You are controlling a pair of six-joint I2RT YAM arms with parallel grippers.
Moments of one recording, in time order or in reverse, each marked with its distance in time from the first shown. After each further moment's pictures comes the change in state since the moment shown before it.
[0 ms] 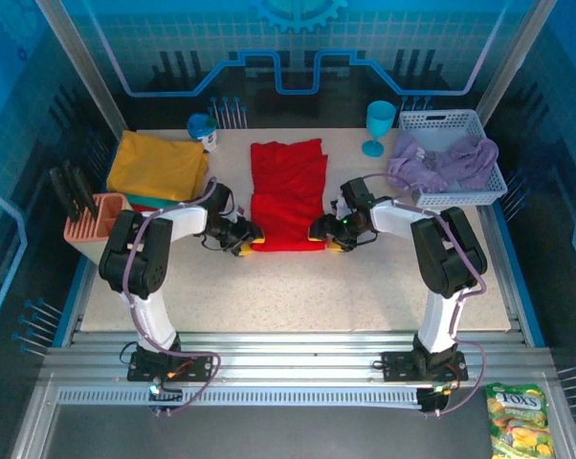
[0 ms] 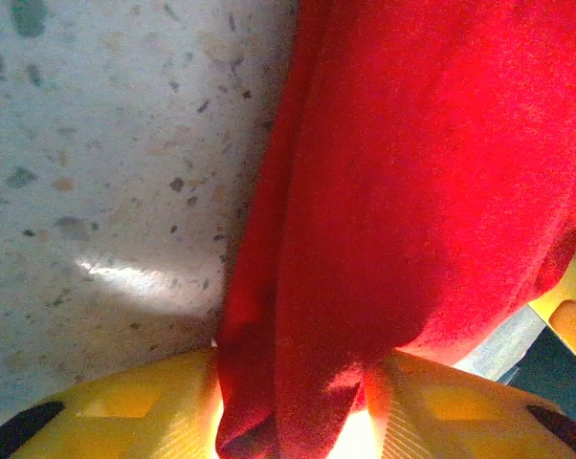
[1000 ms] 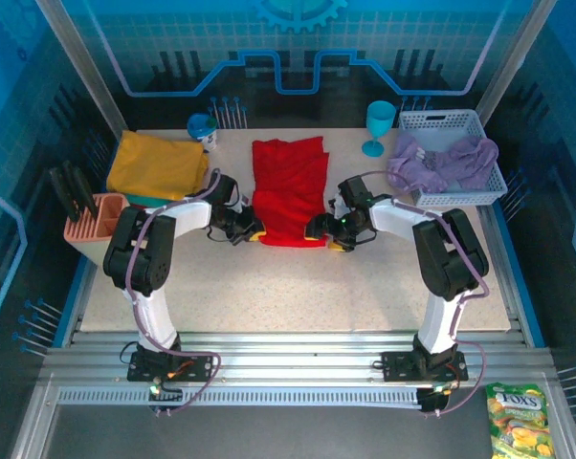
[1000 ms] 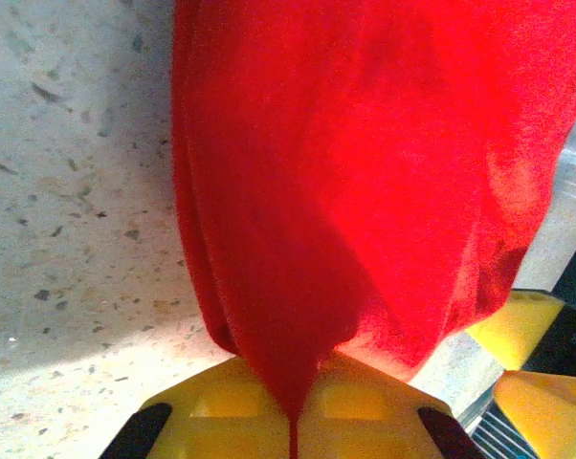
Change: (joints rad) left arm -0.019 0.025 0.078 0.041 -0.006 -0.054; right arm 0.015 -0.023 0.019 -0.058 0.010 -0.013
